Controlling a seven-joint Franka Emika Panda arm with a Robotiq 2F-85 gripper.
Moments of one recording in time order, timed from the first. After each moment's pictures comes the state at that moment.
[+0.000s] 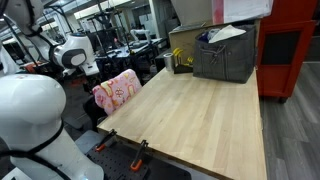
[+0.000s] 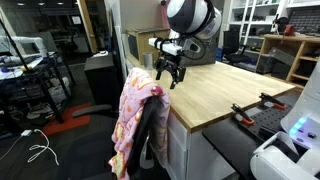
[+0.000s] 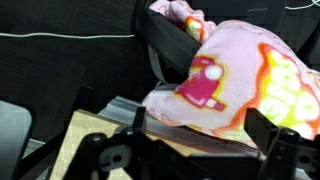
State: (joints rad) arm 0.39 0.08 0.36 -2.53 0.72 2.85 1.29
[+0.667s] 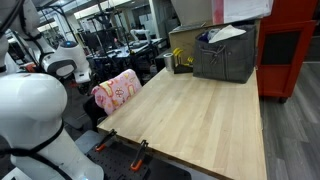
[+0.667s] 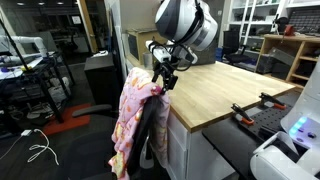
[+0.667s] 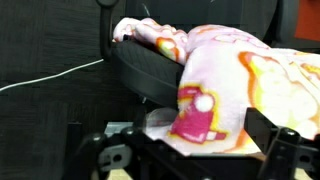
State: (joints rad) arm 0.45 0.18 0.46 -2.50 1.13 3.14 1.25
